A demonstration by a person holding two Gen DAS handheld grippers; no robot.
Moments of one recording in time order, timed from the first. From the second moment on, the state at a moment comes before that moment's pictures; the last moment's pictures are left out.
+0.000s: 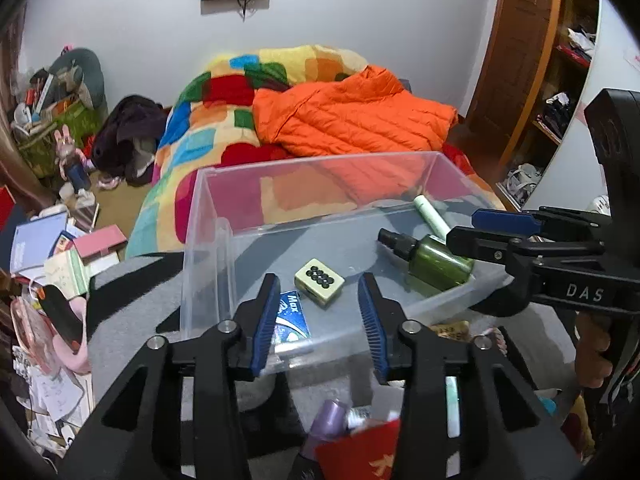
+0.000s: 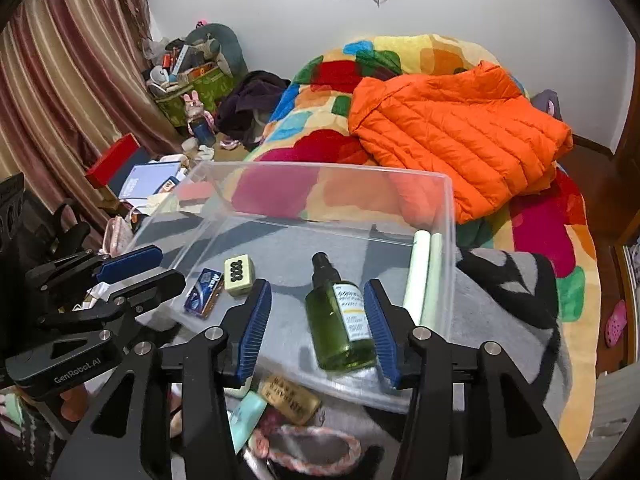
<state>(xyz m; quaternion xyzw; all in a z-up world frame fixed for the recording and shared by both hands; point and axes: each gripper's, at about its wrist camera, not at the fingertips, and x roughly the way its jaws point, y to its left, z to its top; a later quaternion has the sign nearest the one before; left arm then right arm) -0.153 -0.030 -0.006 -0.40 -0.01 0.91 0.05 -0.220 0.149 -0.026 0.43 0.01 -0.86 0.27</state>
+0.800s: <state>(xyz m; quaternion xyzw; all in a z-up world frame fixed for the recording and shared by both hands) -0.038 -0.006 -0.018 -0.41 0.00 0.91 0.04 -0.097 0.190 -0.018 0.39 0.05 -0.88 0.27</state>
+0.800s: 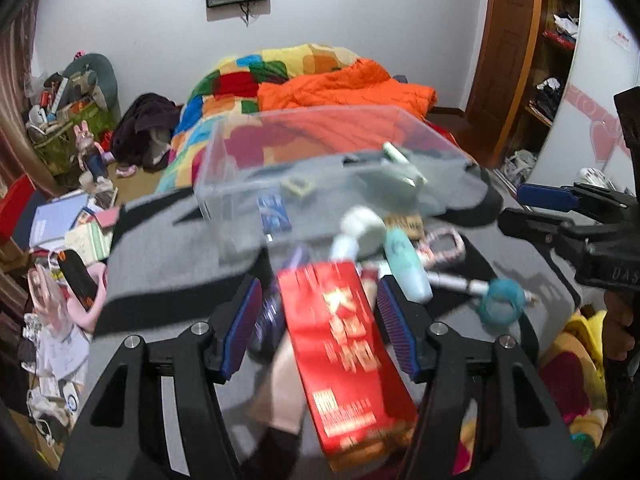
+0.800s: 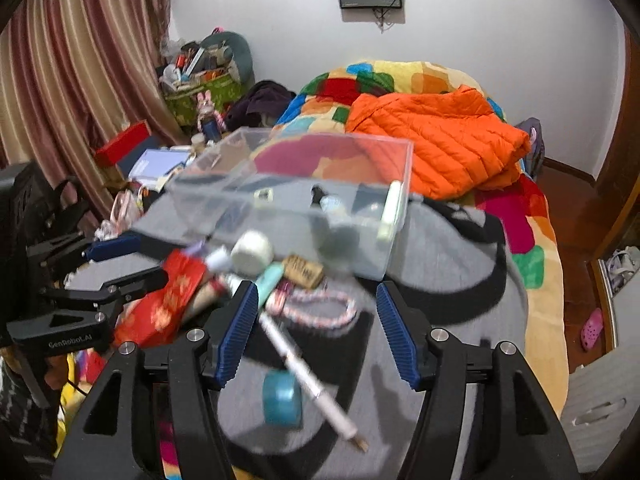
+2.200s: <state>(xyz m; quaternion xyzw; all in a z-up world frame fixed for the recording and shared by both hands) 0.014 -0.008 -0.016 -0.38 -0.04 0.93 0.04 -0.058 0.187 -0.028 0.39 0.01 -0.87 0.31</state>
